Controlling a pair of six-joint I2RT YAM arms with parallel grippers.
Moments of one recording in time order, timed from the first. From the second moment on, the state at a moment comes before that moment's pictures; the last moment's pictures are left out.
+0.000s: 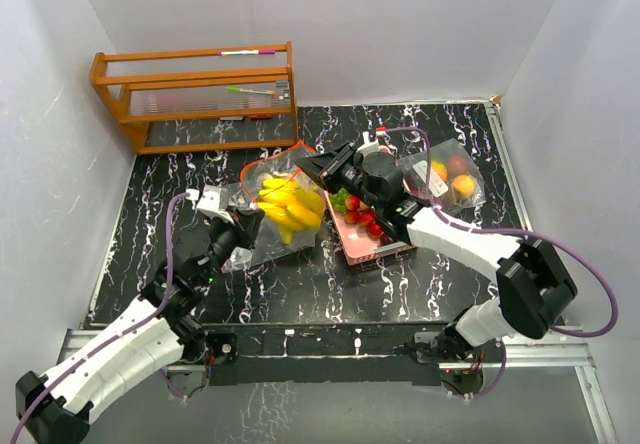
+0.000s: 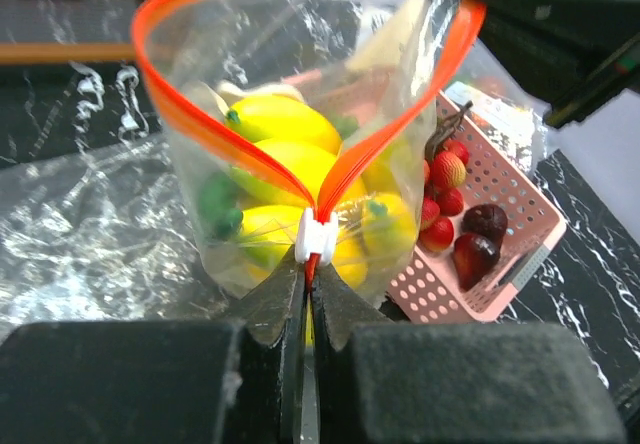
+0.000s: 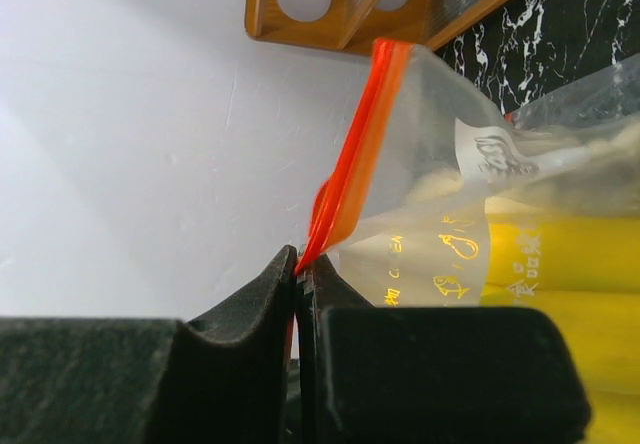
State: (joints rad) left arm -0.70 0.59 0.40 0.10 -0.22 -0.39; right arm 0.70 1.45 0.96 0.45 -0.05 1.36
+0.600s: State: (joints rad) left arm -0.70 0.57 0.54 -0.09 -0.09 0.06; right arm 0.71 1.15 0.82 0.15 -0.05 1.16
